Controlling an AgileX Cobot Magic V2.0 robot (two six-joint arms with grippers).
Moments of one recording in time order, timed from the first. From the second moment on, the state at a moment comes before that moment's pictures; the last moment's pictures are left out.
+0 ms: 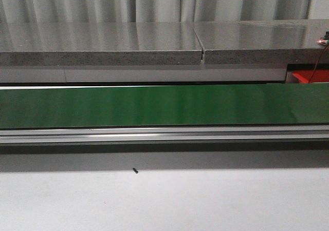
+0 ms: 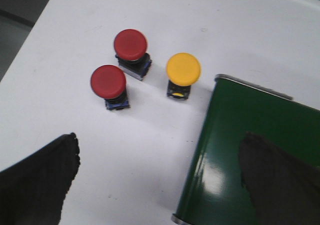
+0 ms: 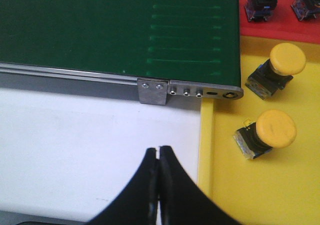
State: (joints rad) left arm 0.45 1.49 -1.23 -0.12 0.76 0.11; right arm -0.08 0.66 -0.58 0.10 0.75 -0.12
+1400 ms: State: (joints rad) left arm 0.49 1.95 -1.23 0.04 0.25 0.11; right arm -0.08 0.66 -0.58 0.10 0.75 -0.12
